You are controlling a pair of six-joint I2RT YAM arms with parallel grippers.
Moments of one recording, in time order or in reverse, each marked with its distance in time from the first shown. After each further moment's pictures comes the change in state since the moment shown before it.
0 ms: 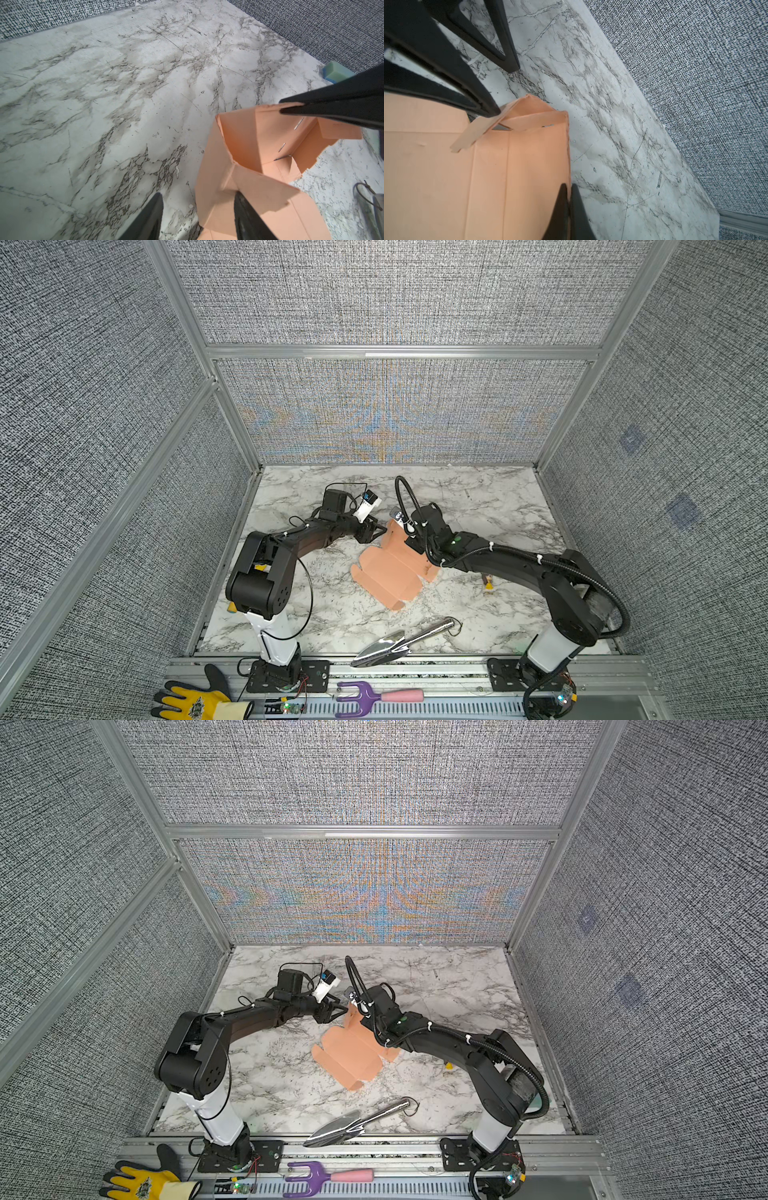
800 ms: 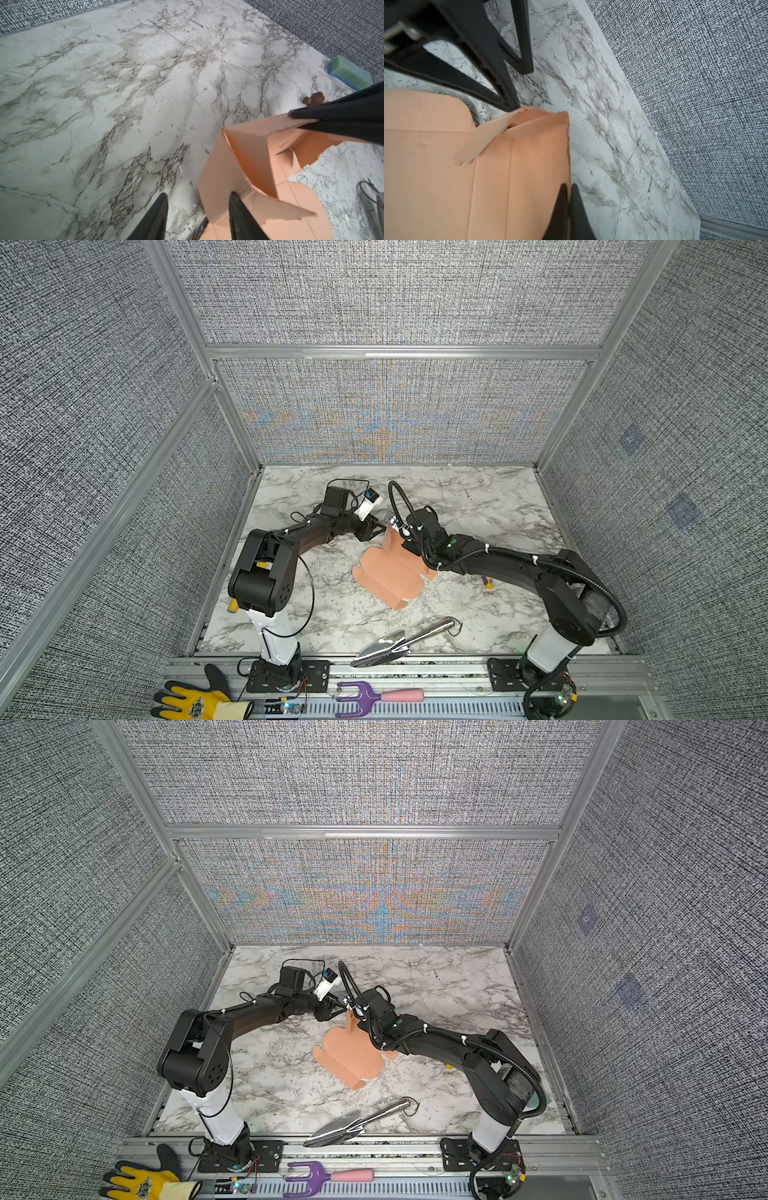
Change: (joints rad) left arm -0.001 0.025 0.056 -0.083 -0.018 0.029; right arm 0.043 0.014 0.003 0.013 0.051 -0.081
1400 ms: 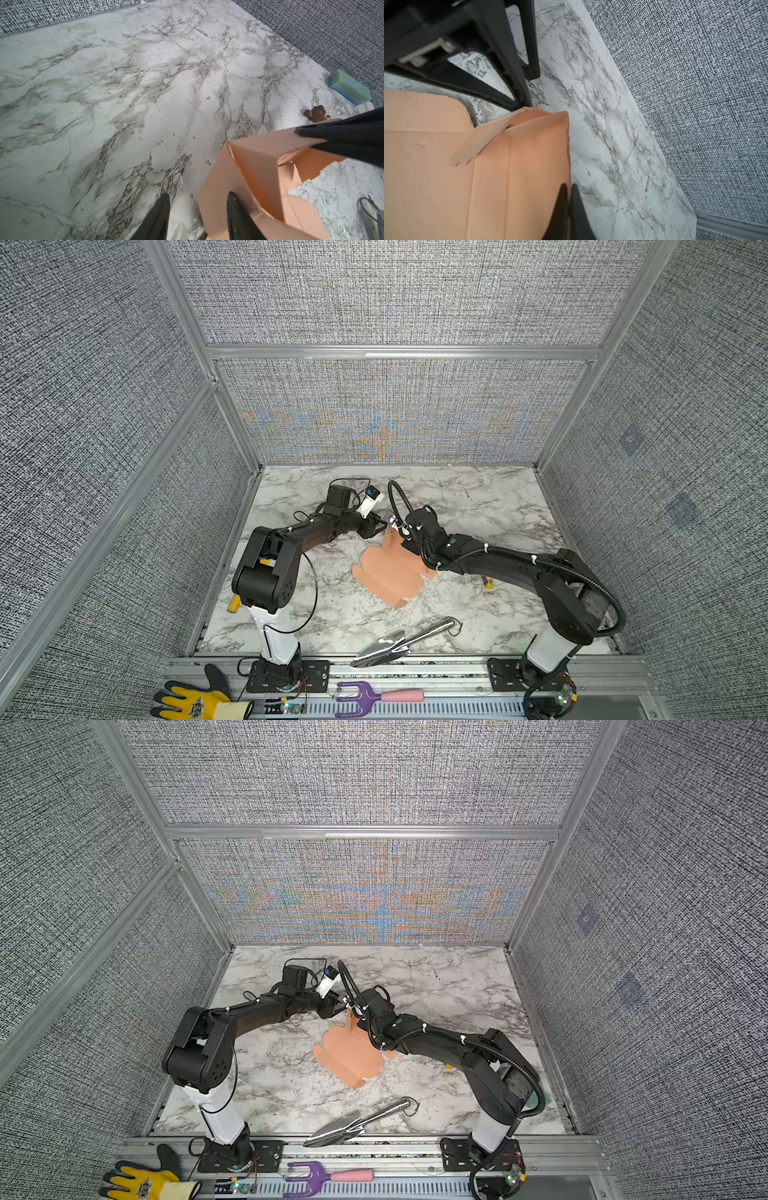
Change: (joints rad) left arm -0.010 0.028 0.019 0.058 -0.003 -0.071; right arm 0.002 0.003 0.007 0.004 0.011 -0.001
